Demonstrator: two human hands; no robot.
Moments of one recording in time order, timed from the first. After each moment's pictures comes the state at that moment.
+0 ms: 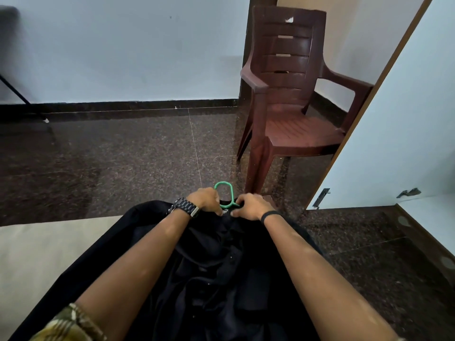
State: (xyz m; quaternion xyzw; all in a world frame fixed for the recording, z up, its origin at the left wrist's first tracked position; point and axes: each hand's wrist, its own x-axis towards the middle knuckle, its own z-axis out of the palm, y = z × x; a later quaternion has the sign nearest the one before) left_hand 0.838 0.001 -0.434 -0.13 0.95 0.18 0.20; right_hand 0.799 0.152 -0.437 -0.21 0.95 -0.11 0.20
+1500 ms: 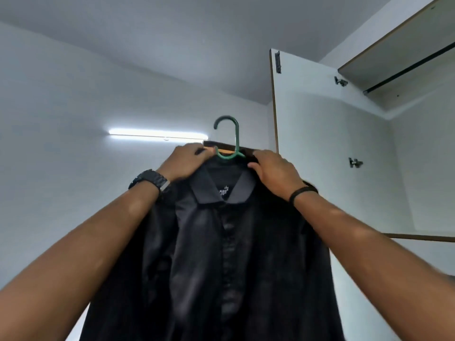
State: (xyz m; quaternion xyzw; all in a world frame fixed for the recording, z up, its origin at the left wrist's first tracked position) left_hand 0.974 0.085 0.152 0.16 0.84 0.20 -0.48; right_hand 0.931 0.305 0.131 -0.27 0.80 -0.11 -0.52
